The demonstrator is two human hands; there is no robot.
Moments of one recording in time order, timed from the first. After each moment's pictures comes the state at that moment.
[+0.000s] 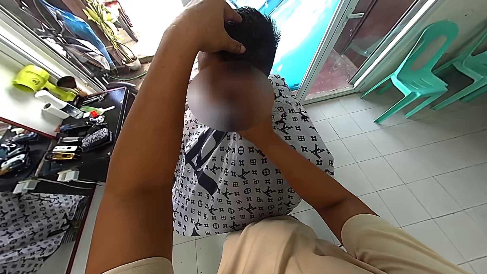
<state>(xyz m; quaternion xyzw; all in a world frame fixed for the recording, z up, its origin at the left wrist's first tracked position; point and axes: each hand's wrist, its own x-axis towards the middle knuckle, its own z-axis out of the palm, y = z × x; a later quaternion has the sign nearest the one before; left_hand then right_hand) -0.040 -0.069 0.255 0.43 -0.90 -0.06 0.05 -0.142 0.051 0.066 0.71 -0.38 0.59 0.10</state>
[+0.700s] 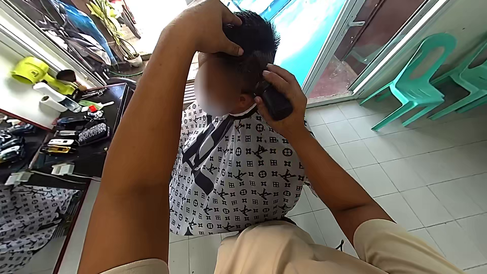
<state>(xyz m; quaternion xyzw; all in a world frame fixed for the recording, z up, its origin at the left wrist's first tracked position) -0.036 -0.069 0.255 0.42 -0.90 -0.08 0.06 -0.222 0.052 0.077 0.72 -0.31 0.62 0.04</state>
